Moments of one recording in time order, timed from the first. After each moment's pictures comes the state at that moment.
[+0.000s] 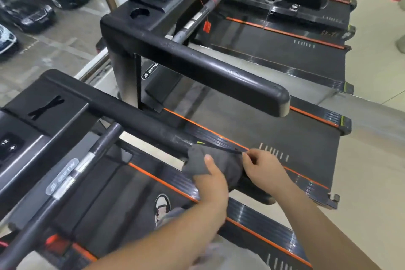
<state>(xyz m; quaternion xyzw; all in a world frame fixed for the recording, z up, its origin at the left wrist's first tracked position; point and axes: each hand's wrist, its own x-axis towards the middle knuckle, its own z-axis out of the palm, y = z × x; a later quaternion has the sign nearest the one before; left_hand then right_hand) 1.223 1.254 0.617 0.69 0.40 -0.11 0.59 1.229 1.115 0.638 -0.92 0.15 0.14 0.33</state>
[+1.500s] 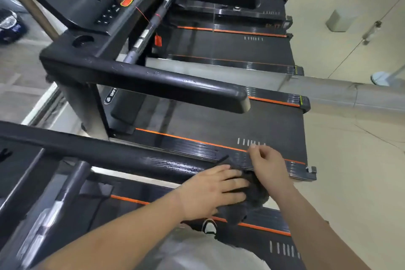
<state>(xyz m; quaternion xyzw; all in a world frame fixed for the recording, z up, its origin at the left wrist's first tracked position) 1.264 1.283 0.619 0.68 -0.73 -0.05 0.05 1.192 1.084 0.654 -0.80 0.36 -0.05 0.47</state>
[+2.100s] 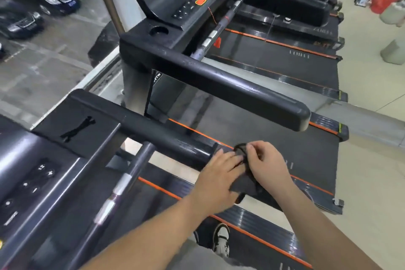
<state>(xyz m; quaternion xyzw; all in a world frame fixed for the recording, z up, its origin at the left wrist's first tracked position) 1.295 1.388 0.632 0.88 -0.42 -0.04 0.23 1.279 1.216 0.681 -0.91 0.18 -0.02 0.37</state>
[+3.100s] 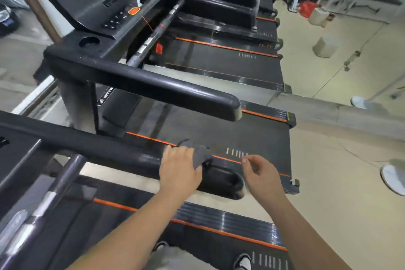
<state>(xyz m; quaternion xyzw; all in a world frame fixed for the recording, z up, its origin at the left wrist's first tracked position) 1.272 1.291 0.643 0.96 -0.25 0.03 0.13 1.159 1.101 0.674 -0.83 0.33 -0.07 0.44</state>
